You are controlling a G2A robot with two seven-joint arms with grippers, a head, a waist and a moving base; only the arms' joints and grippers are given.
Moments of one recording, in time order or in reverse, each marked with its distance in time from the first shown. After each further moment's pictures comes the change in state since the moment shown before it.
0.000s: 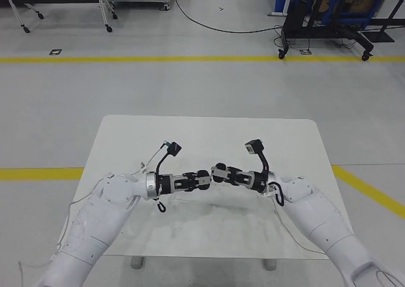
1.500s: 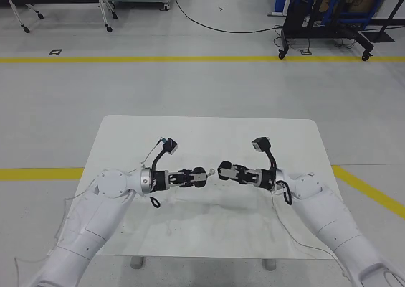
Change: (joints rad) left arm -0.042 0.011 0.004 0.049 -0.157 0.066 -0.113; right arm -0.008 0.046 0.045 -0.042 -0.030 0.017 0.047
